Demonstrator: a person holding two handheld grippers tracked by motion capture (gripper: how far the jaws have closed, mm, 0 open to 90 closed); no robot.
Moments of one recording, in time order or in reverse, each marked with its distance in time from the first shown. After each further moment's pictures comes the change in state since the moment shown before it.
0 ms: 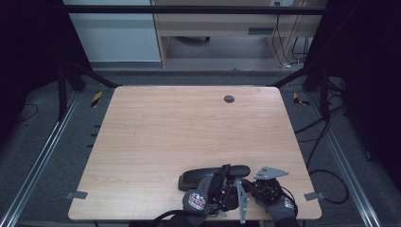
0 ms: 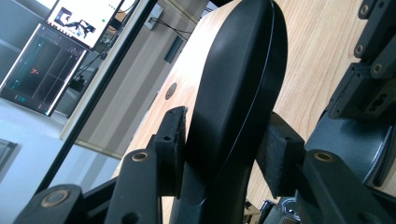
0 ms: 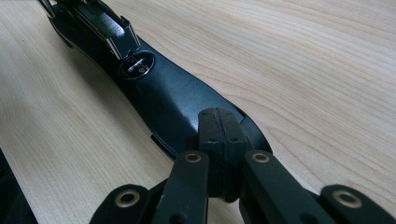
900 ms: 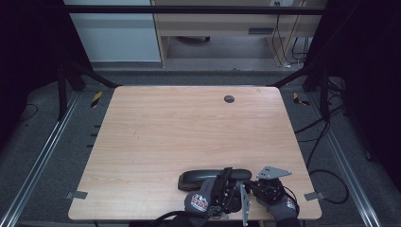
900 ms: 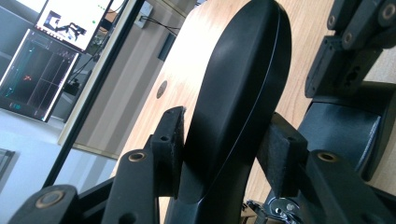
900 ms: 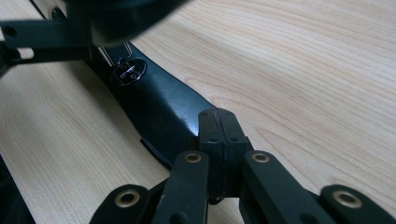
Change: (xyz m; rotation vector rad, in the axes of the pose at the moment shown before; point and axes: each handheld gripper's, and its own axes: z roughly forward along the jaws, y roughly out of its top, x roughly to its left) left arm -0.013 -0.001 0.005 0.022 -0.030 0.049; right arm -0.004 -0.001 -0.005 -0.024 -0.011 0.007
